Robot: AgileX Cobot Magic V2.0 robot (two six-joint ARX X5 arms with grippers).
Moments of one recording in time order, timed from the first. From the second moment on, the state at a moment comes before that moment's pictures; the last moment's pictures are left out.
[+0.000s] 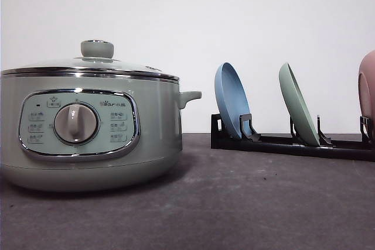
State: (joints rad) left_arx 0.02 0.69 1.01 -0.74 0.66 -0.06; right_arx -0.01 0.68 1.02 -0.74 -0.57 0.02
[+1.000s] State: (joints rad) left_arx 0.02 0.69 1.01 -0.74 0.66 -0.06; right_arx -0.01 1.16 1.35 -0.68 -0.52 0.19
